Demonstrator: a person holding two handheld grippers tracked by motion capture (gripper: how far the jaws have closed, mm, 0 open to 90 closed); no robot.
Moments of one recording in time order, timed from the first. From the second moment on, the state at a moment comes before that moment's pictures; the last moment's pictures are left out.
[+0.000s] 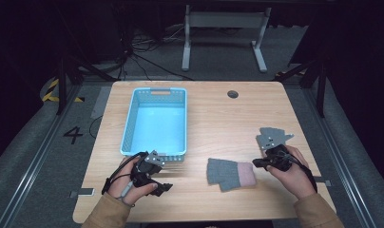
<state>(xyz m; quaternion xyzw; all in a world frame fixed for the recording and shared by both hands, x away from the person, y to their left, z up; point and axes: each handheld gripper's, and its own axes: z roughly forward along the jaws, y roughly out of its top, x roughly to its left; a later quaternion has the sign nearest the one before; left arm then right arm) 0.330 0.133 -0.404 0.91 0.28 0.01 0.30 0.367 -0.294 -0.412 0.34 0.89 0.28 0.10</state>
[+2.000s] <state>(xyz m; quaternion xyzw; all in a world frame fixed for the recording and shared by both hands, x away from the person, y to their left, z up) 0.341 0.121 -0.404 0.91 0.27 0.00 0.31 0.382 -0.341 -0.435 0.46 0.84 0.28 0.10</state>
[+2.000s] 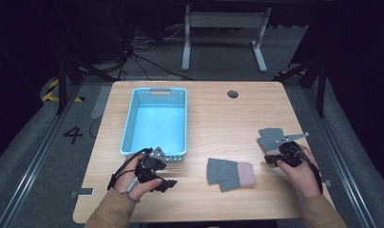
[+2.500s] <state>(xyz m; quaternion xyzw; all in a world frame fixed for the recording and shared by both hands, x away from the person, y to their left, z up) 0.349 0.106 -0.403 0.92 0.26 0.00 0.31 0.368 -0.362 -0.436 0.48 0.83 0.27 0.11</state>
